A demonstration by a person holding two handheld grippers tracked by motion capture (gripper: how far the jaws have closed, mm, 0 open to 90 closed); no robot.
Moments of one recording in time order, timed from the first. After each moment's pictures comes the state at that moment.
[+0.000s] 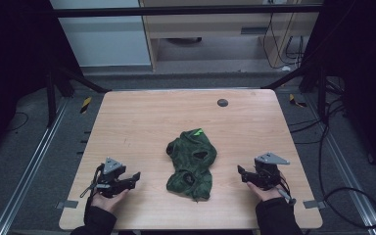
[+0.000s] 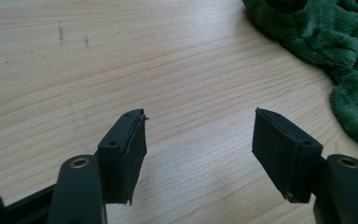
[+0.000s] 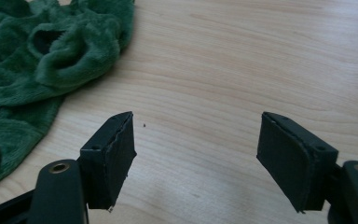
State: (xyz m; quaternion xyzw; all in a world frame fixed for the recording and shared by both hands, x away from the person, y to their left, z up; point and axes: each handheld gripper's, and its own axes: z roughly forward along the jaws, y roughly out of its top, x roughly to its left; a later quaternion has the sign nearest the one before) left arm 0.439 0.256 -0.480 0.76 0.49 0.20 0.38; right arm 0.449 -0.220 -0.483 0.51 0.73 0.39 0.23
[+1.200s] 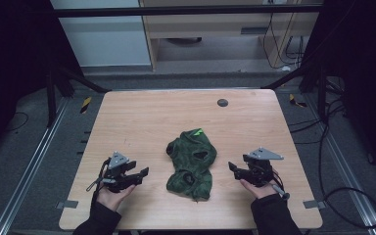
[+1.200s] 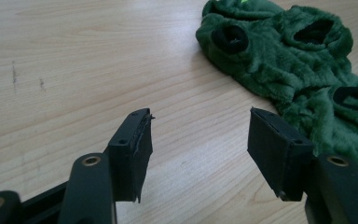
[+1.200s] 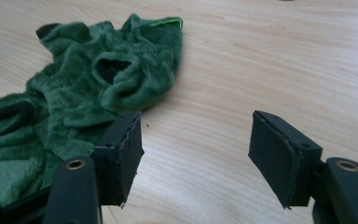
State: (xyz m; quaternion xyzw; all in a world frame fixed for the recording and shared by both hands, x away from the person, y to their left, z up) left arm 0.447 0.234 -0.460 0.77 0.46 0.18 0.41; right arm 0.451 -0.195 -0.458 0.47 0.75 0.43 0.21
